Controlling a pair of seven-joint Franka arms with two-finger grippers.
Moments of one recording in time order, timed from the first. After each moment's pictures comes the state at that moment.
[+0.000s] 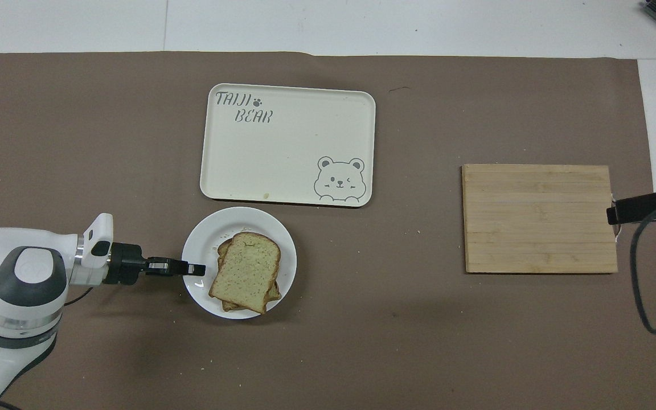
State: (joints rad) left arm -0.04 0.08 0.06 -2.39 -1.04 1.94 0.77; right arm -0.01 -0.11 -0.02 -1.61 0.03 1.50 -0.05
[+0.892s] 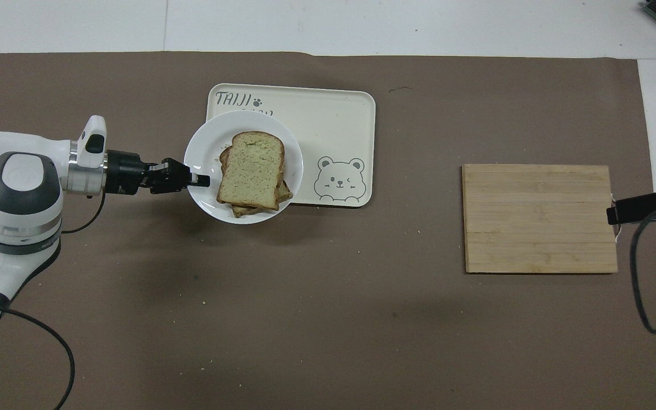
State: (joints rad) left arm -0.02 0.36 -0.02 -1.85 -1.08 1.91 0.41; right arm -0.01 -0.11 -0.02 -1.61 0.03 1.50 -0.05
